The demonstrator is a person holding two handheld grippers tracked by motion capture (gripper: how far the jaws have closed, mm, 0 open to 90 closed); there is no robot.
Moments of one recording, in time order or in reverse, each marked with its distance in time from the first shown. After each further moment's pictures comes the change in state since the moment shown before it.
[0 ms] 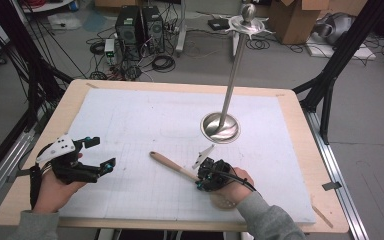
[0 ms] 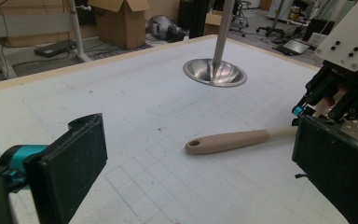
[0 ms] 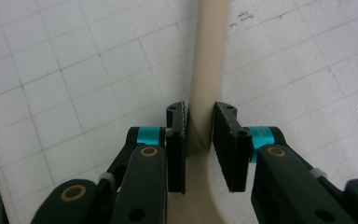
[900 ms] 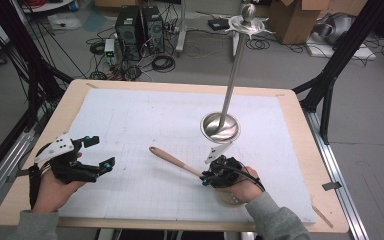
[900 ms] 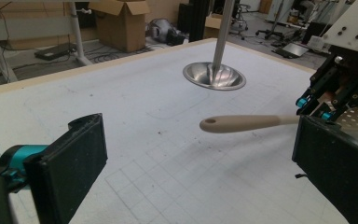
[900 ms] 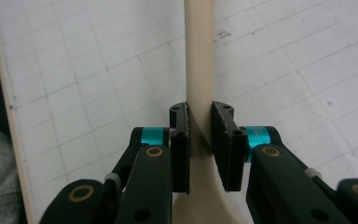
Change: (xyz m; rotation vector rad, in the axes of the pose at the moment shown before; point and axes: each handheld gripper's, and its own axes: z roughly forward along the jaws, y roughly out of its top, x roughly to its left) left arm 0.000 0.002 -0.001 -0.012 0.000 -0.002; right arm -0.016 -0.022 -0.020 -0.173 0.058 0.051
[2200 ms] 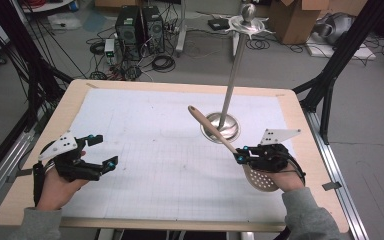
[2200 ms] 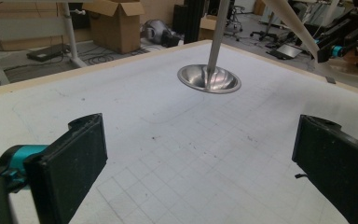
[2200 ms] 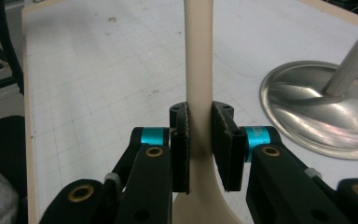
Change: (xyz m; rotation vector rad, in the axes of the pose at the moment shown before) left arm -0.001 0.002 0.007 -0.005 -0.022 -0.003; right arm -0.054 -0.050 -0.096 -0.384 -0.037 0.064
